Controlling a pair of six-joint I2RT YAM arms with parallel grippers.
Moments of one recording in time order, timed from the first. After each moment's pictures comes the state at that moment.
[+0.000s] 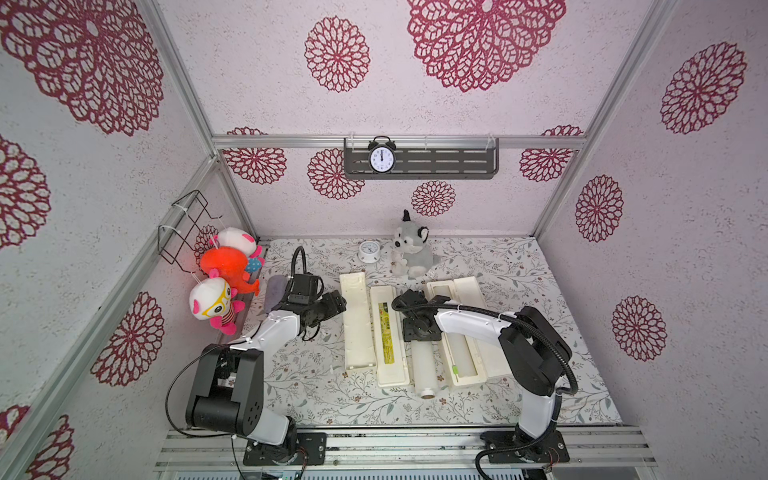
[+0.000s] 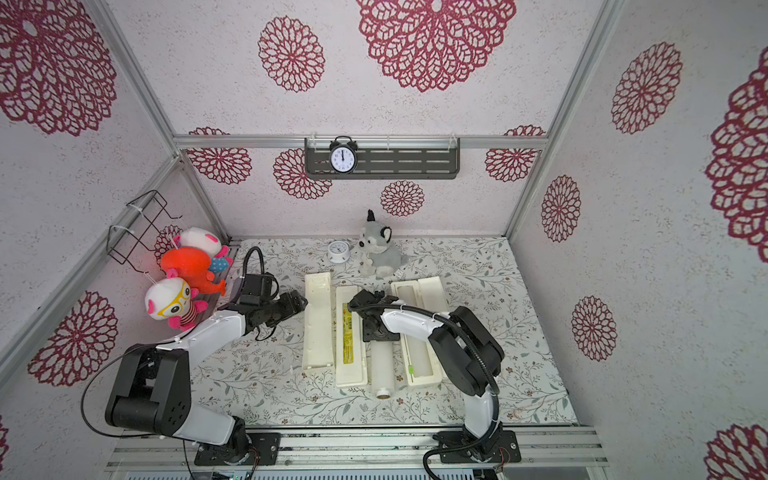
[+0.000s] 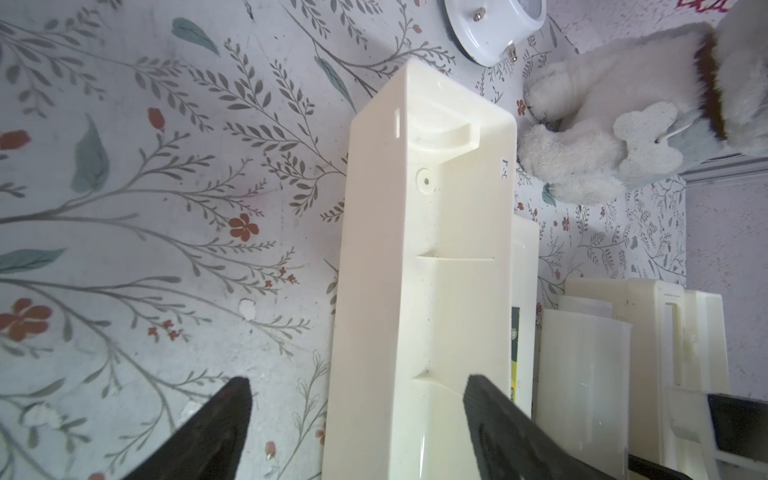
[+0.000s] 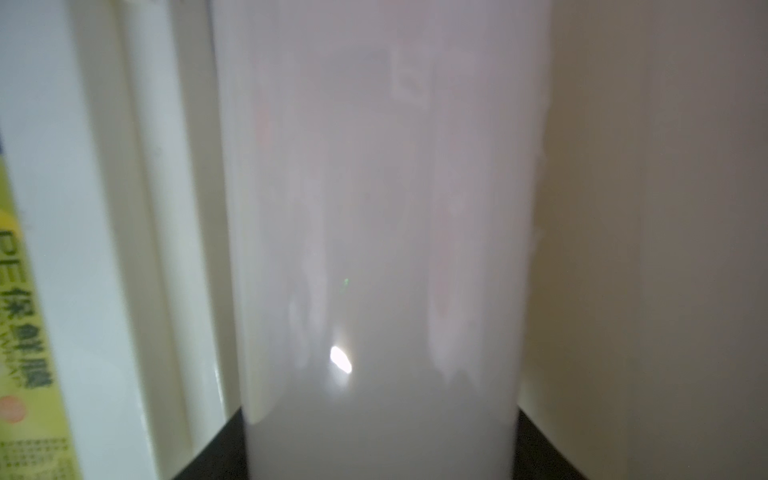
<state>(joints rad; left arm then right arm) -0.14 1.50 0.84 -0.22 0.20 -0.58 0.81 1.88 1.28 -0.70 0.24 0.71</state>
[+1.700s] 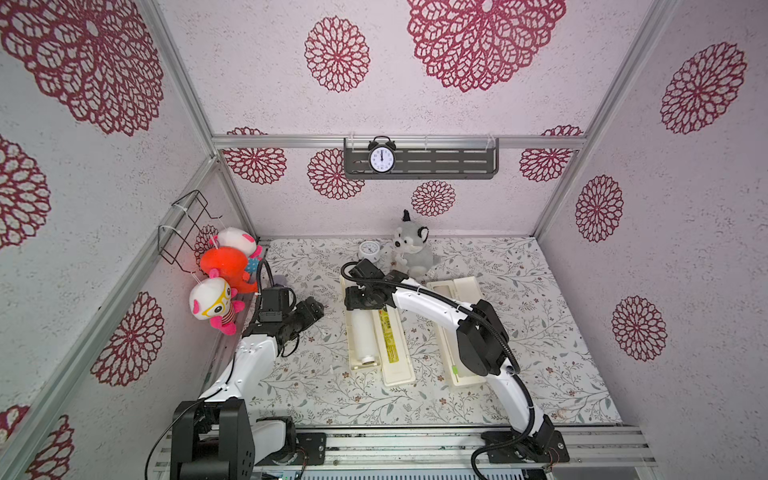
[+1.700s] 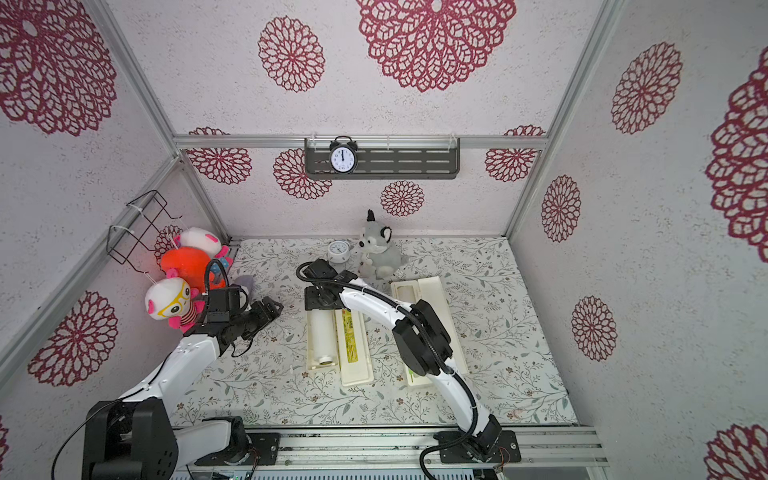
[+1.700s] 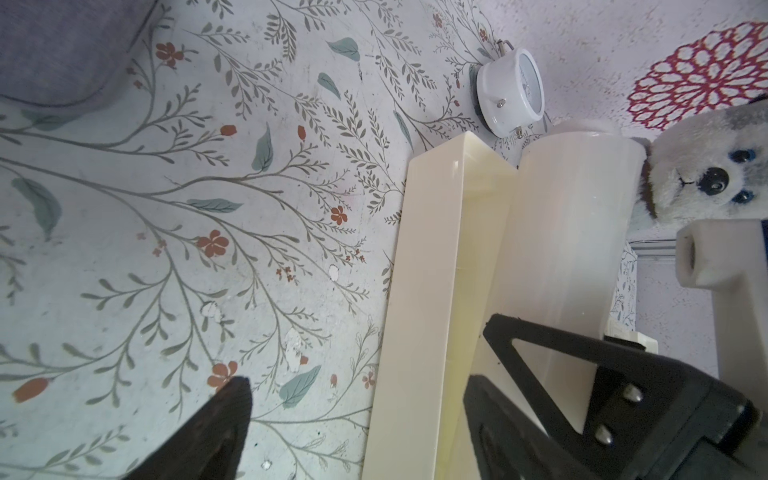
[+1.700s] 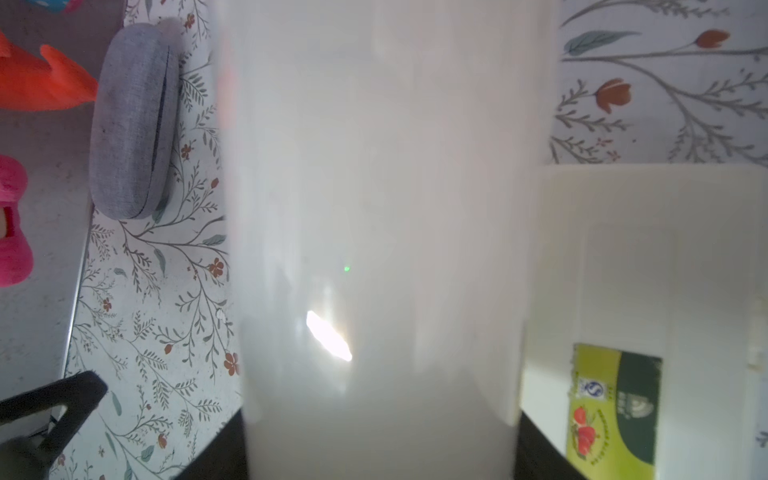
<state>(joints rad) 0.03 1.23 0.69 -0.29 0.25 -0.63 0.91 2.30 2.05 -0.69 0.00 0.69</state>
